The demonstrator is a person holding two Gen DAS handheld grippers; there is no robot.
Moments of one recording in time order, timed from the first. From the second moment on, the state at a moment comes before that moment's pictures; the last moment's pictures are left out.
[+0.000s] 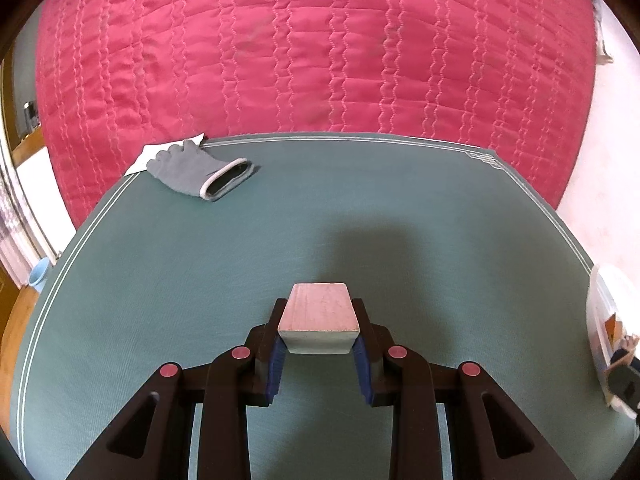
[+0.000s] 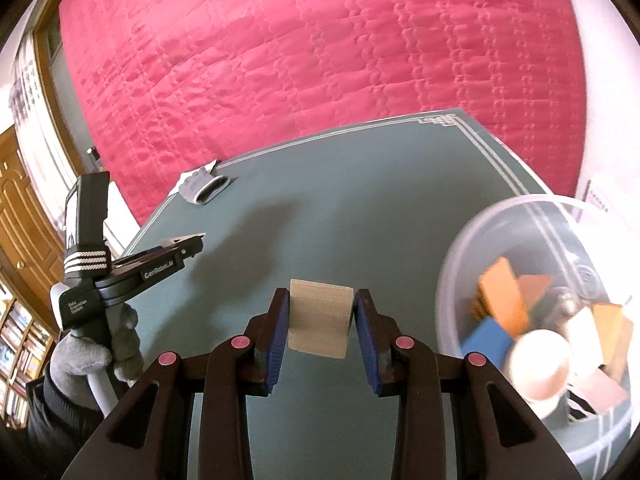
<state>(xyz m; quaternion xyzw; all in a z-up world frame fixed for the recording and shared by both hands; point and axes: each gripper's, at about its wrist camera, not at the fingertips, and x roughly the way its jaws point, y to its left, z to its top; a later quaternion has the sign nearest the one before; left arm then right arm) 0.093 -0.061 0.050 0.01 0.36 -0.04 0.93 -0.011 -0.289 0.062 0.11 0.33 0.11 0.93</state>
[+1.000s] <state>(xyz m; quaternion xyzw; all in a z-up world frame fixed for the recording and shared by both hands) 0.058 -0.117 0.053 0.07 0.35 -0.10 0.93 -0.076 -0.416 0.061 0.16 0.31 -0.05 0.94</state>
